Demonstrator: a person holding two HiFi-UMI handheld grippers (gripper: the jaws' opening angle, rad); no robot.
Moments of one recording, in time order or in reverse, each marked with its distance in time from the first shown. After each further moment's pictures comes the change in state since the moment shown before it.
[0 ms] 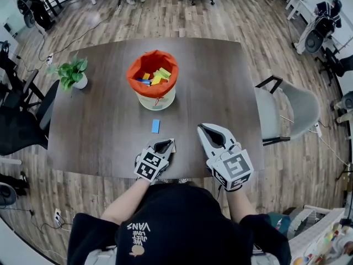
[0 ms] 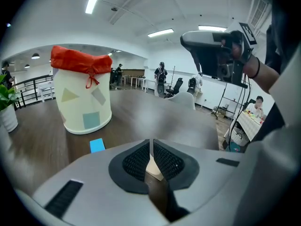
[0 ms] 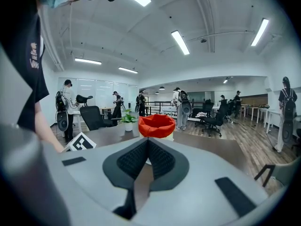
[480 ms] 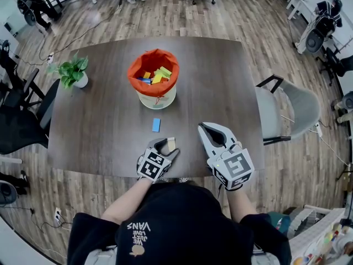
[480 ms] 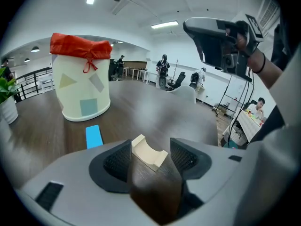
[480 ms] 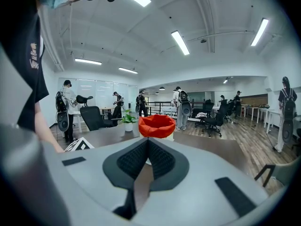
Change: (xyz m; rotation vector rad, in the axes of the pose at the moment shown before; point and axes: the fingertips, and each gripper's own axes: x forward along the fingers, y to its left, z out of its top) left arm 0.009 -0.007 -0.022 -0.047 0.095 -0.002; right arm 0.000 -0.001 0.000 0.001 -0.003 0.001
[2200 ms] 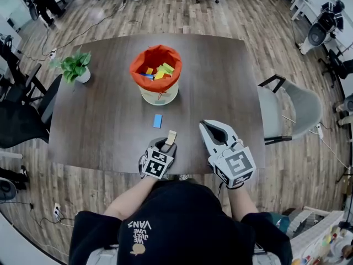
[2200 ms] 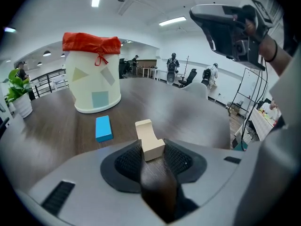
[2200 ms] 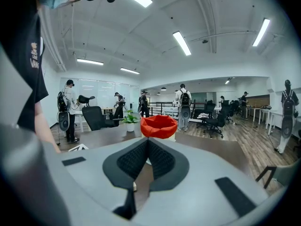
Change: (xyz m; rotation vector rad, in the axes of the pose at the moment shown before) left arm 0.008 0.014 -0.023 -0.033 0.020 0.144; right arm -0.004 0.005 0.002 -0.011 -0.008 0.017
